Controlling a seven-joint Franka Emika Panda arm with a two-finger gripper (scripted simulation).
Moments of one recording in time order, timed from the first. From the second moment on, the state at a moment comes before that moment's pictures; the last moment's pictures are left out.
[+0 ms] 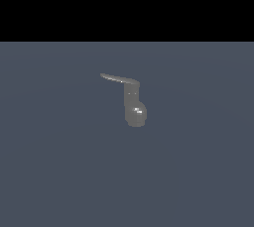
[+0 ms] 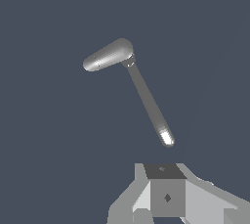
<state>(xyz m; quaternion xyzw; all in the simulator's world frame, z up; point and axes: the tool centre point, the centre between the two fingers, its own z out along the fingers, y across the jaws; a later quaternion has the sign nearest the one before) -0.138 -0.001 0.432 -0.97 0.23 0.04 0.07</state>
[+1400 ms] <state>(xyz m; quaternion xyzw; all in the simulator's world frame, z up) 0.029 0.051 0.255 -0.80 0.59 0.06 0.04</state>
